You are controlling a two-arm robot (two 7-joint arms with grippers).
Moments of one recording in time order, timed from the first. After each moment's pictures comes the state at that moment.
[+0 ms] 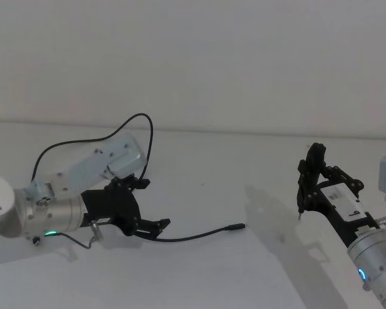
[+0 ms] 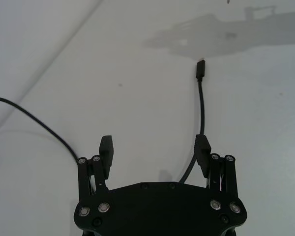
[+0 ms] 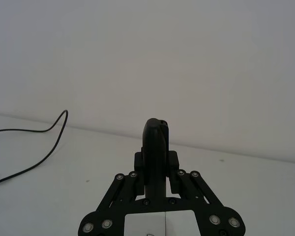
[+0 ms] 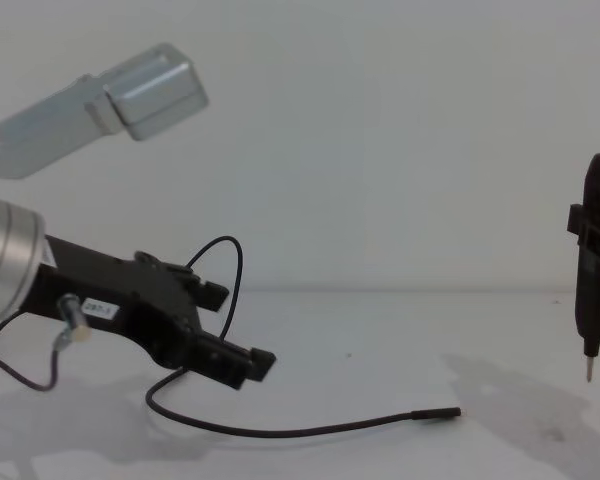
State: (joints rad) left arm -0.47 0.63 0.59 -1.66 -0.23 0.39 -0.63; right arm -0.01 0.34 -0.23 -1.77 0.29 0.03 0.07
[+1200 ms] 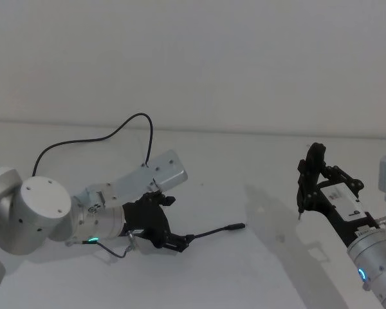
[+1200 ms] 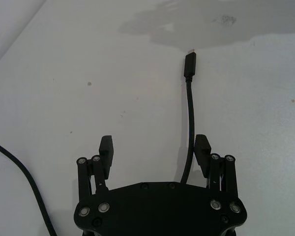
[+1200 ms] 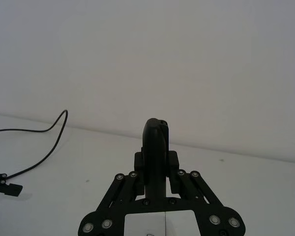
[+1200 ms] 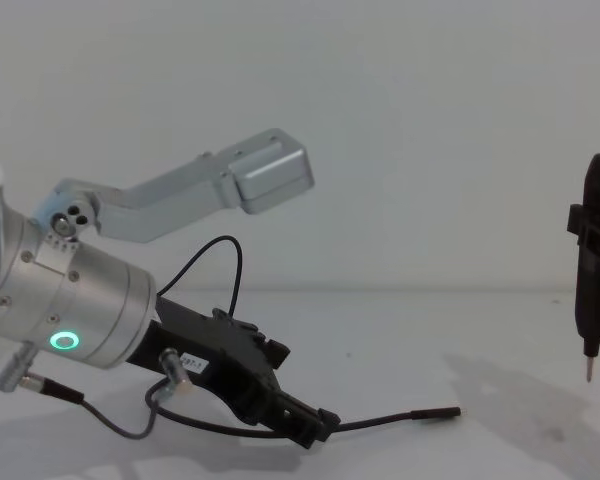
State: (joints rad) left arm -0.55 0.50 0.71 -1.53 -0.15 0.47 -0.62; right arm -0.01 0.34 -0.23 -1.77 0.29 0.03 0.07
